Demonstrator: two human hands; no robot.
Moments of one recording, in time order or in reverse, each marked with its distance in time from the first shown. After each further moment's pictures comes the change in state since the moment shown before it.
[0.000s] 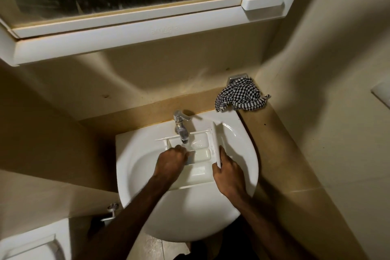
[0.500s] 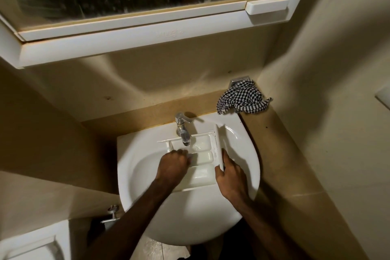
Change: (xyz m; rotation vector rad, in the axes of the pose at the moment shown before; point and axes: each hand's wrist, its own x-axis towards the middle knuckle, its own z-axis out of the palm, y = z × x) left_hand -0.001 0.000 0.010 -0.060 0.066 0.001; right_hand 0.001 0.002 0.000 -0.008 0.005 0.015
